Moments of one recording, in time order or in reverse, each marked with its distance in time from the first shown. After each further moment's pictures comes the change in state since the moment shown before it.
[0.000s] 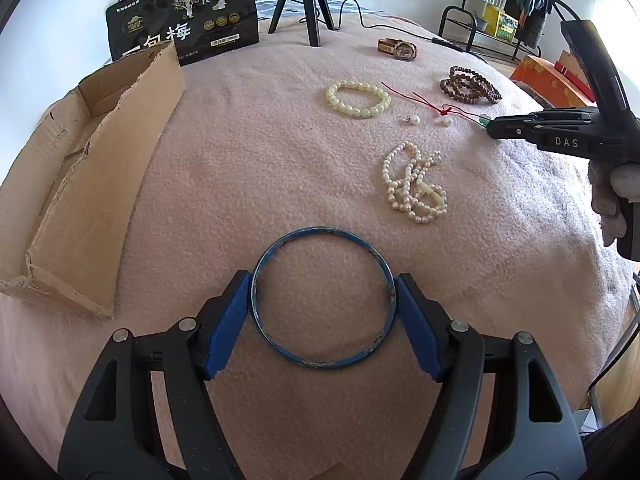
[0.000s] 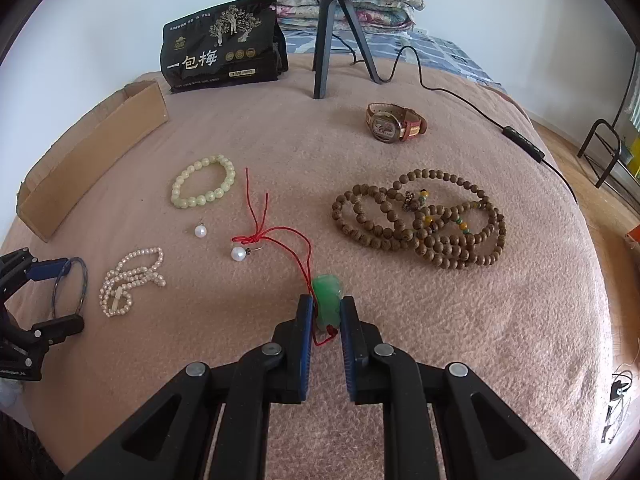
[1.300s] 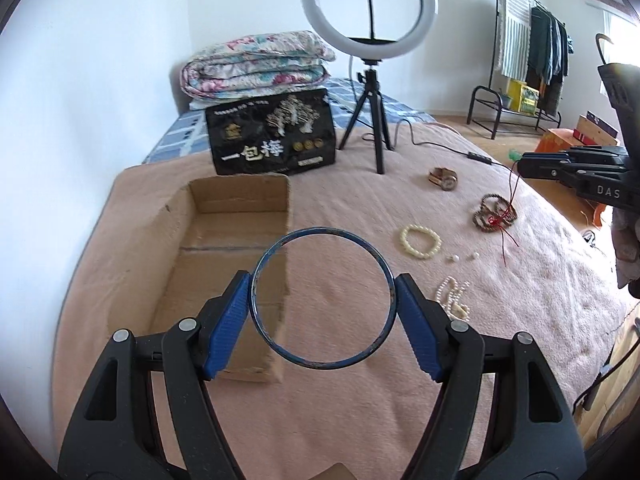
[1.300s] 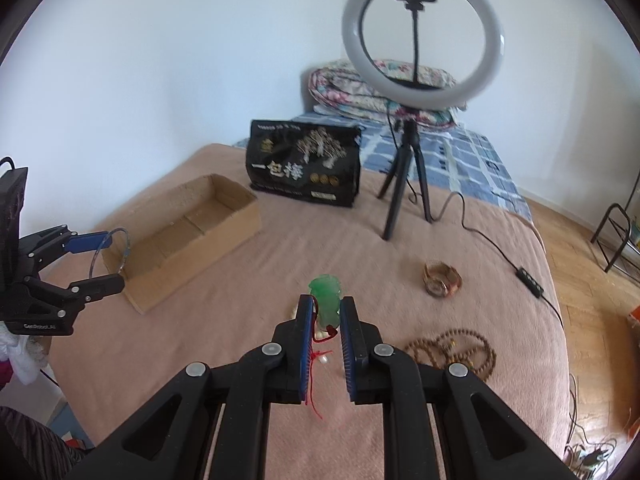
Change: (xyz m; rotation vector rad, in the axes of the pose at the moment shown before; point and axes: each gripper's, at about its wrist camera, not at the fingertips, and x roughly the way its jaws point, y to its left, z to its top) left arm -0.122 0.070 0.044 -0.074 -0.294 0.123; right arm -0.126 0.089 0.075 -0.144 -0.273 0.083
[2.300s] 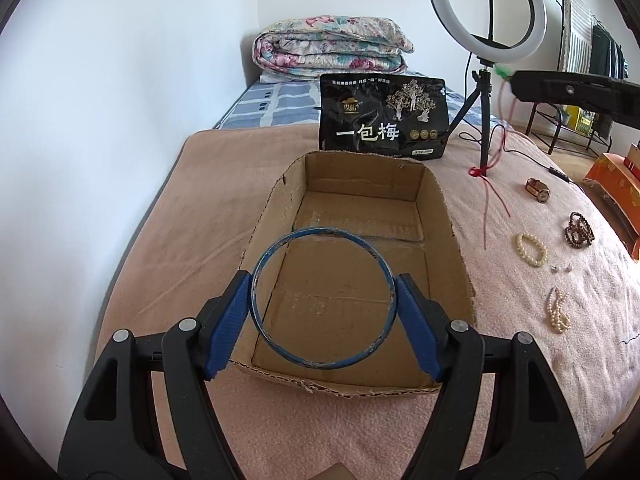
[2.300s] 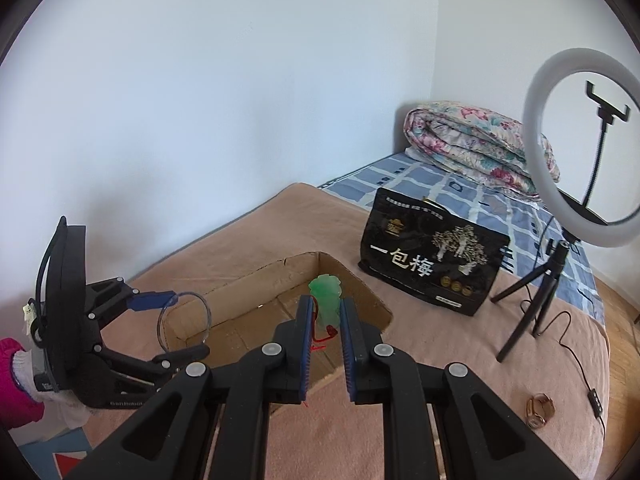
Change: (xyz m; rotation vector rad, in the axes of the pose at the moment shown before) left arm 0.034 0.119 -0.014 -0.120 0.052 0.150; right arm 0.086 0.152 0.120 -0.172 -0.063 0.172
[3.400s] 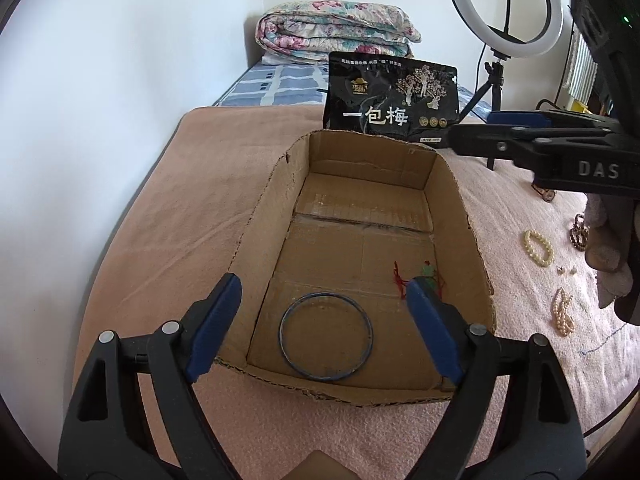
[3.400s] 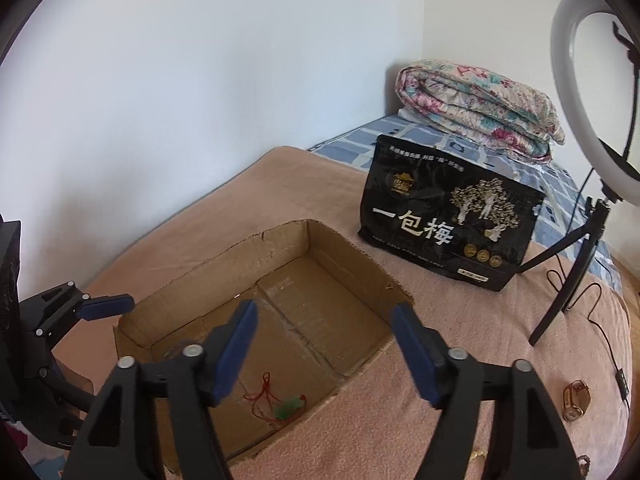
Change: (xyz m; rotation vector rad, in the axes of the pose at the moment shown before) left arm 0.021 0.010 -0.004 -0.052 0.050 -0.026; right arm 0.075 -0.014 -0.017 0.082 0.078 -0.051
